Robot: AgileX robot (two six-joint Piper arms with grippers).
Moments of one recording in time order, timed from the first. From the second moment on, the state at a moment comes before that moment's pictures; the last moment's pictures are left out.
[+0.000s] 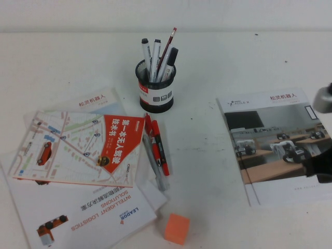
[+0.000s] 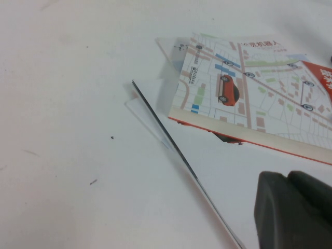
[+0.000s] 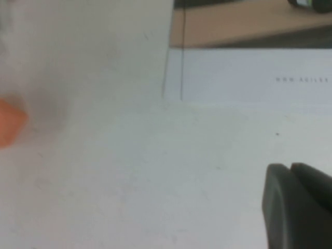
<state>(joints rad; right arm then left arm) 0.32 1.16 -0.96 0.07 1.04 0.12 -0.03 -0.01 0.02 -0.06 0.39 -0.13</state>
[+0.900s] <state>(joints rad) 0.62 1.93 -1.71 0.00 1.23 0.24 -0.03 -0.01 0.02 -0.06 0.39 -0.13</state>
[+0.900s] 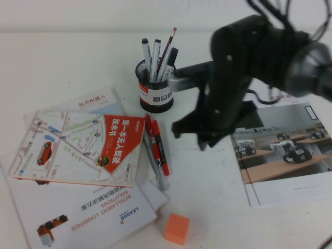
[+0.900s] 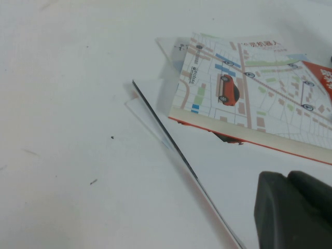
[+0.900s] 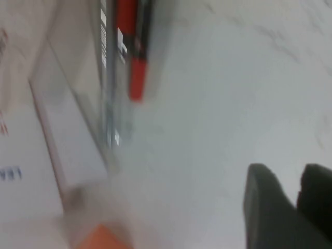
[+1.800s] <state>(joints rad) 0.66 2.38 -2.22 0.02 1.23 0.19 -0.03 -0.01 0.02 -0.06 0.39 -0.13</state>
